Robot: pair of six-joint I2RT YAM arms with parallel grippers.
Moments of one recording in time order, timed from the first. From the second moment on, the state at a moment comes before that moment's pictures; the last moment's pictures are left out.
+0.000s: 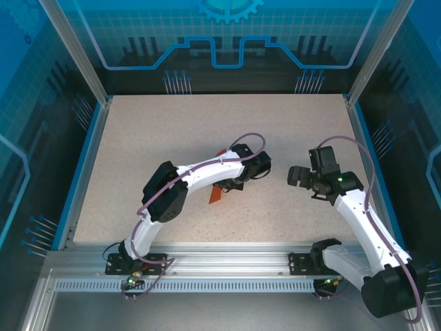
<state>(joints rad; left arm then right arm) -0.92 2.18 1.85 -1.39 -0.42 -0.95 0.20 0.97 0.82 -0.86 0.14 0.39</state>
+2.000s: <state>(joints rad) -0.38 1.76 1.07 -0.49 0.60 -0.73 0.50 1.83 1.16 -0.35 -0.32 0.60</state>
